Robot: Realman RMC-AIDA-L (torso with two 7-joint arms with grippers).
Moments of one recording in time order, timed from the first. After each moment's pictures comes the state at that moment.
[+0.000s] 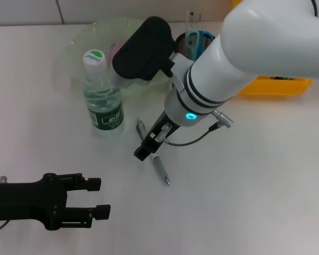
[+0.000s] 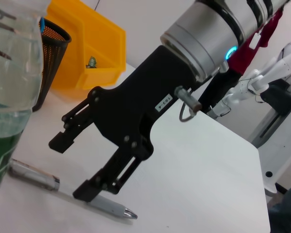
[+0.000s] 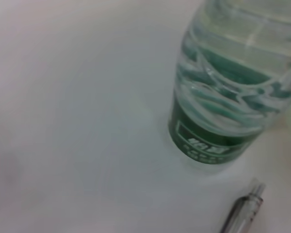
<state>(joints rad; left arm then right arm) -0.26 -2.05 0.90 0.79 1.98 1.78 -1.54 0.98 2.09 -2.05 -0.98 -2.37 -1.05 2.95</state>
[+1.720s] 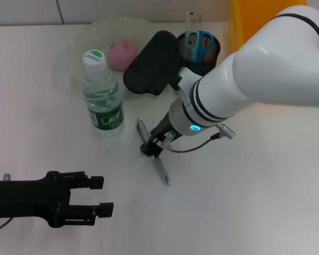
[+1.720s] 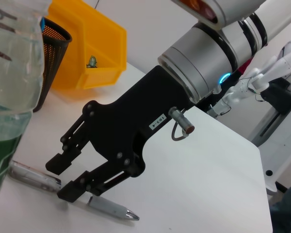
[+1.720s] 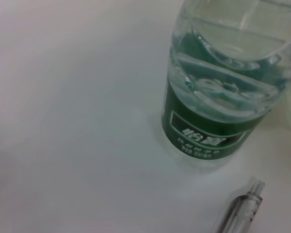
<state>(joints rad) -0.28 -2.05 0.90 0.78 1.98 1.77 -1.54 0.89 2.09 -2.11 -1.00 -2.40 -0.92 2.94</state>
